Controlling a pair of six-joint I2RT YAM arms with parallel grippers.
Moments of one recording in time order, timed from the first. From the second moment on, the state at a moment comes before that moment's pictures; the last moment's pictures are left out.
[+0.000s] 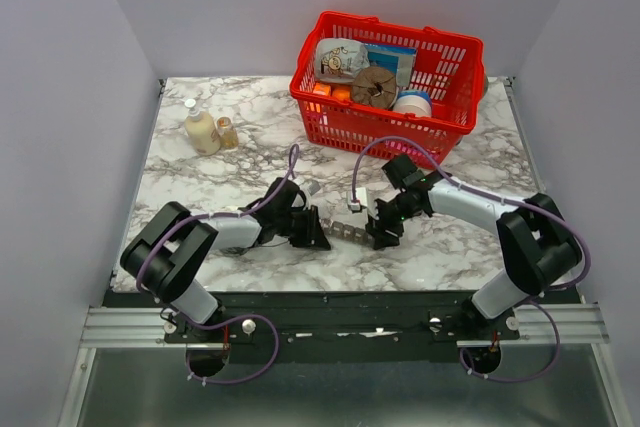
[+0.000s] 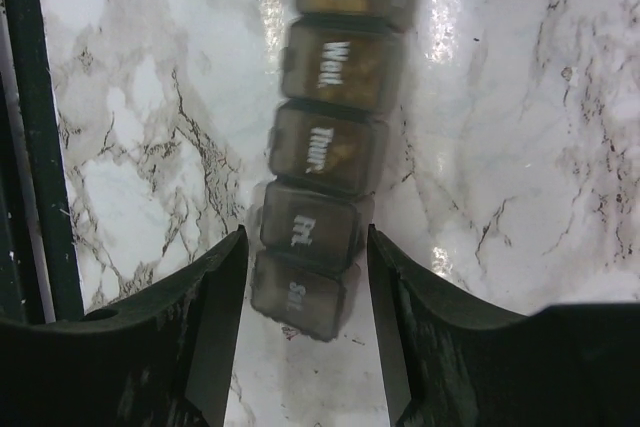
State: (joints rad) left arm -0.62 1.55 0.57 0.20 0.57 -0.66; right arm 0.56 1.59 0.90 -0.58 -0.63 -0.89
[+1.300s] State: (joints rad) left arm -0.58 1.58 0.76 0.13 0.51 -0.65; right arm 0.64 1.52 0.86 -0.42 -0.43 -0.71
